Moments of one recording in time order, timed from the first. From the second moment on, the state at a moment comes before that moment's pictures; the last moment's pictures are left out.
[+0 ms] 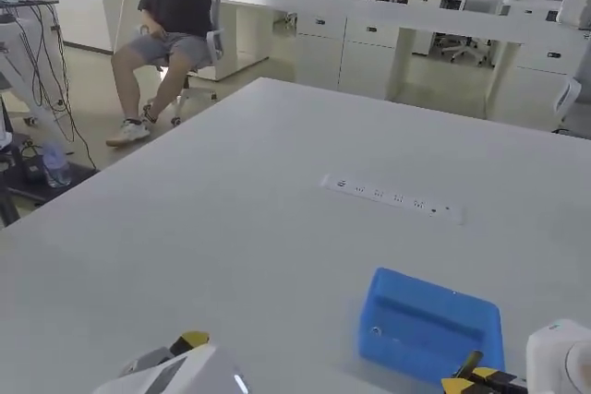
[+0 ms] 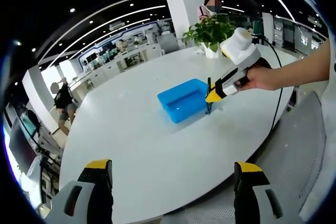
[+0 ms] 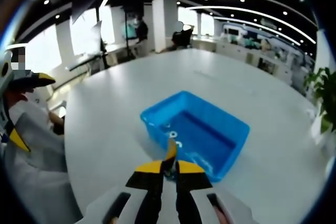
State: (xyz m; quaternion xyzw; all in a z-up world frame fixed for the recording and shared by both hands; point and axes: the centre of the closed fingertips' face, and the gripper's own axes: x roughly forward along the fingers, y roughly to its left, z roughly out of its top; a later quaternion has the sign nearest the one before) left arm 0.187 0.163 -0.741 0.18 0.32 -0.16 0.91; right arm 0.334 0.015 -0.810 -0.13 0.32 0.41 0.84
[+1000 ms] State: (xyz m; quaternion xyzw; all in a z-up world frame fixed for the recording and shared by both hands) left arm 0.188 0.163 -0.737 0.19 0.32 -0.16 0.91; right arm 0.328 0.022 -0.784 -0.12 0.30 0.42 0.84
